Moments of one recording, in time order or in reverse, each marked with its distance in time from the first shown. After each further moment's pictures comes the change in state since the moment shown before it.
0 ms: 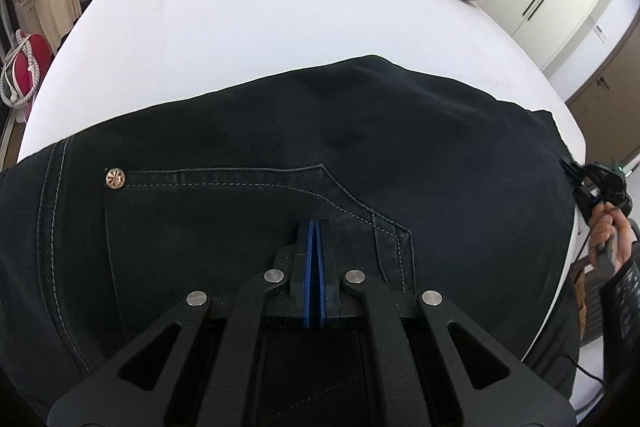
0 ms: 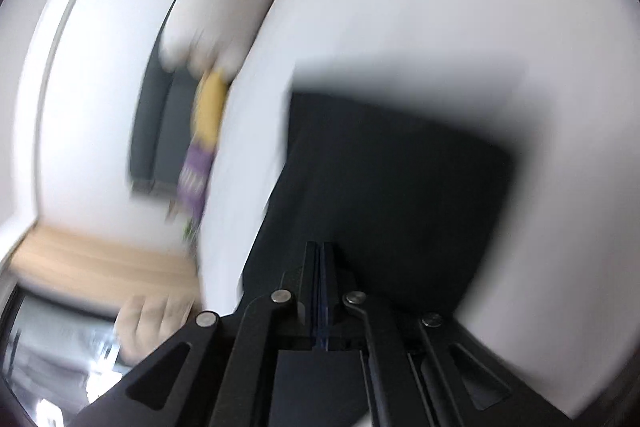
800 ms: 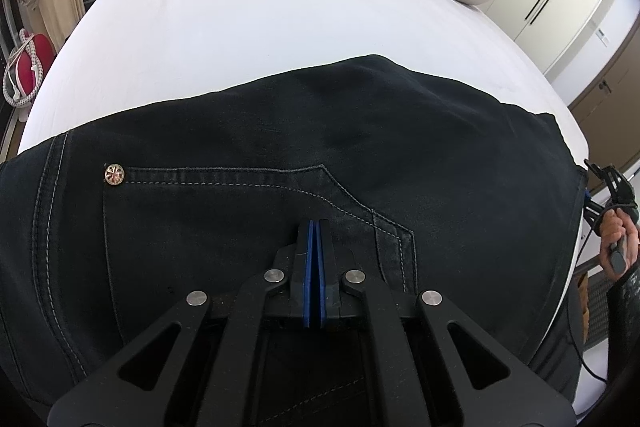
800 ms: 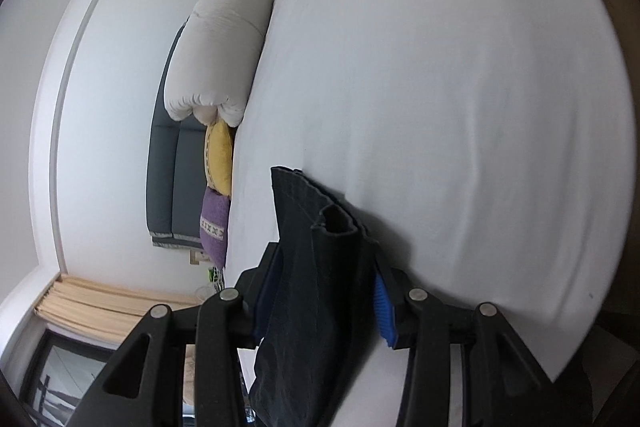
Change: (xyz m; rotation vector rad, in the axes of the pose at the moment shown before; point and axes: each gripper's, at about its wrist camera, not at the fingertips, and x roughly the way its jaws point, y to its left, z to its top) left arm -0.001 -0.003 -0.009 -0.001 -0.018 0.012; right arm -0.021 -0.004 -0.004 0.108 -0.044 0.112
